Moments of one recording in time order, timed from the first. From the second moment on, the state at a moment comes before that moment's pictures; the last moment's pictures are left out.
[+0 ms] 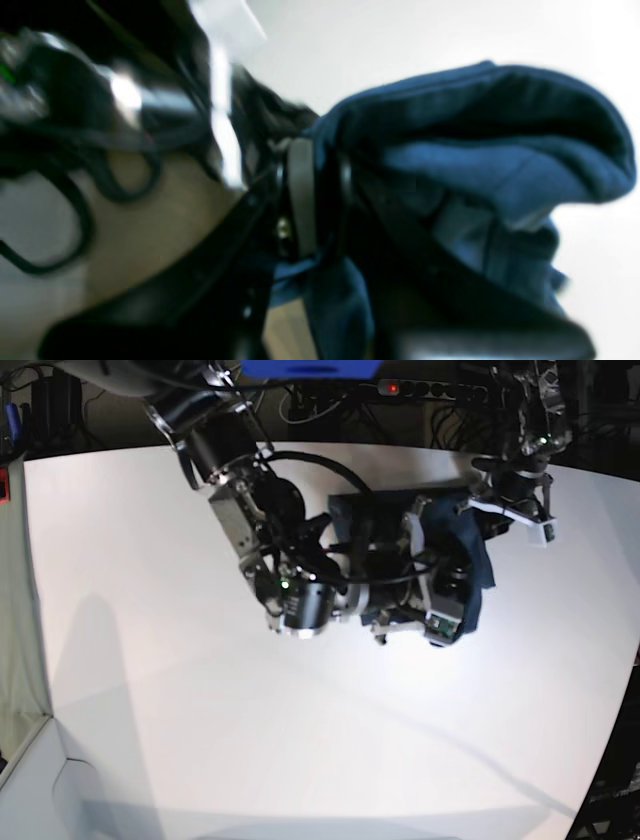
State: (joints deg) left arm 21.8 -6.7 -15.5 90.9 -30.2 -7.0 26.3; right arm 15.4 -8.4 -28.7 90.1 34.2 40.1 -64.3
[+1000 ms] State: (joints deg) left arm 25.6 -6.7 -15.5 94.5 -30.7 -7.3 27.9; right arm 12.2 -2.9 -26.2 102.3 37.6 39.8 -61.9
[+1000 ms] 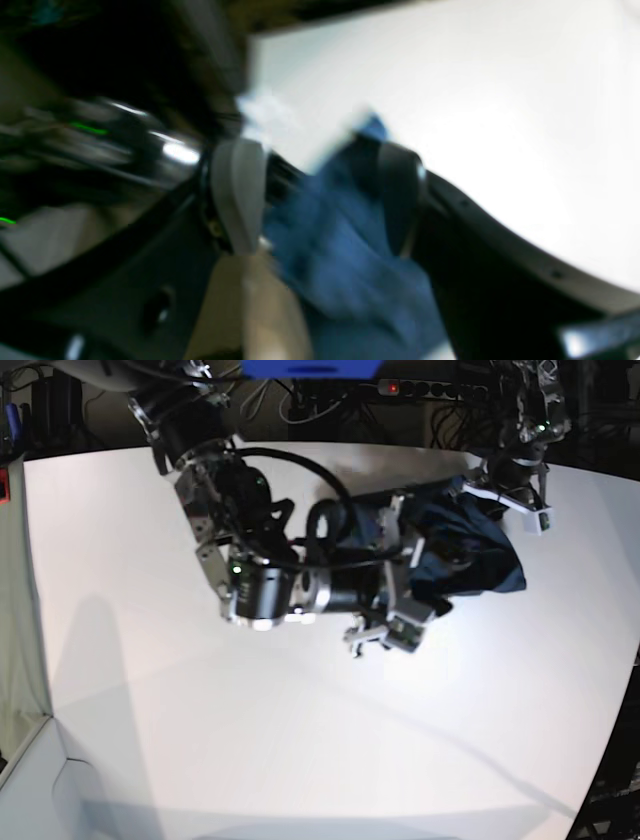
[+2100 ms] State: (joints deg) left arm 29.0 -8.4 -15.5 101.7 -29.6 -6.6 37.0; right arm 4.3 6.1 -41.7 93.6 37.6 39.7 -54.0
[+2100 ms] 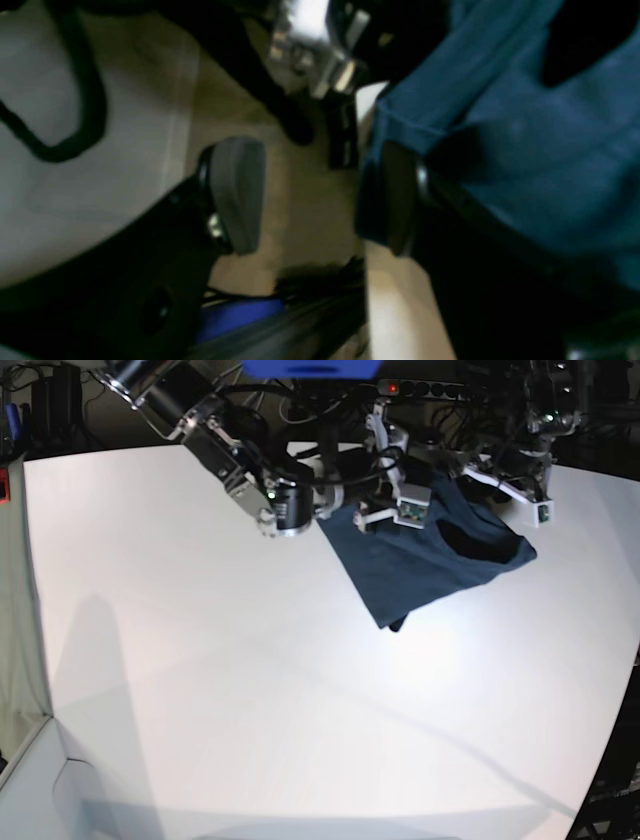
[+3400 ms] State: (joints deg) left arm 35.7 -17.8 -18.7 116.2 -38.7 -22.5 55.3; right arm 4.2 2.7 -12.2 86.7 37.7 39.2 -53.9
